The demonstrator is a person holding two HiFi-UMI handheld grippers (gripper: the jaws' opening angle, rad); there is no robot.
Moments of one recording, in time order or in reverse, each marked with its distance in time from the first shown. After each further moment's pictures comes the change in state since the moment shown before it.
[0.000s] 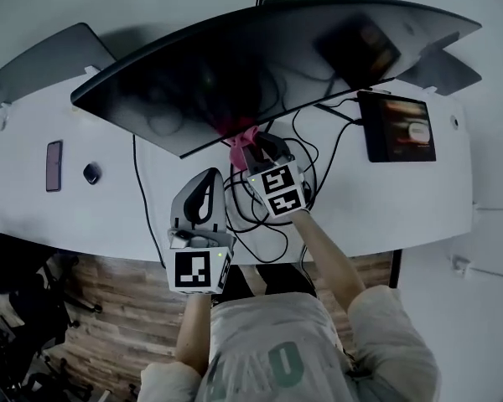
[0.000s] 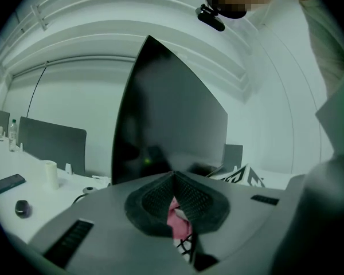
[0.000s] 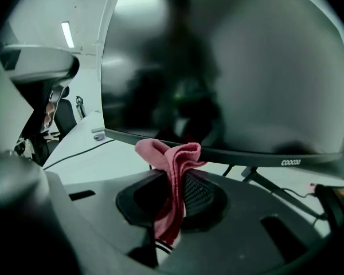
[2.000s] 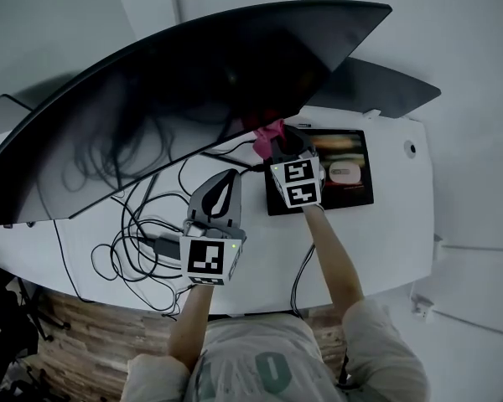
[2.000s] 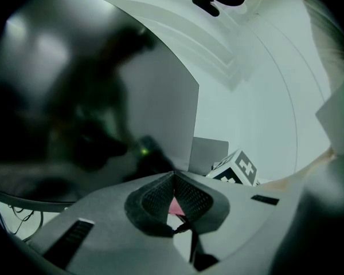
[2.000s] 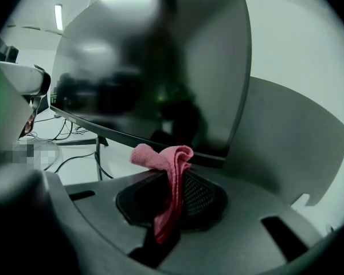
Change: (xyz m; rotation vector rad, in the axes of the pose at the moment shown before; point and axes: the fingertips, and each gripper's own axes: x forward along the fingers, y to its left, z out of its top) left arm 0.227 -0.254 -0.021 0.012 -0.001 -0.126; right arm -0.105 -0.377 -0.050 -0.060 0.012 -0.244
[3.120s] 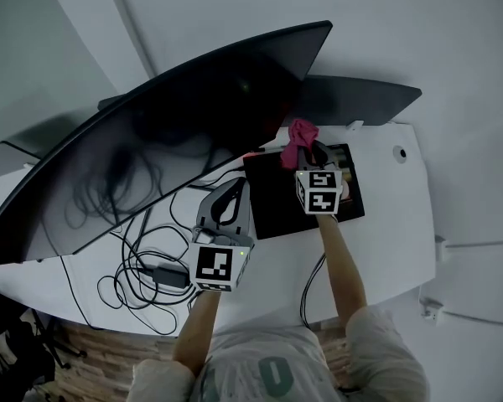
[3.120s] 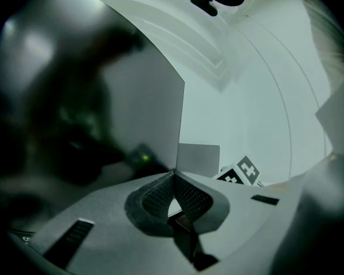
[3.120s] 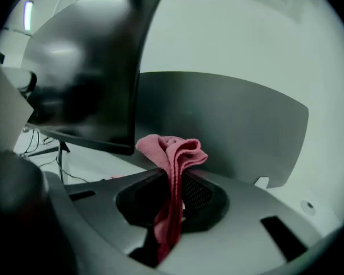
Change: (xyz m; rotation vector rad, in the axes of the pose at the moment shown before) left arm 0.053 -0.042 0.029 0.057 -0.028 -0.109; right arm -0.036 -0.123 -0.027 0.174 0.004 -0.243
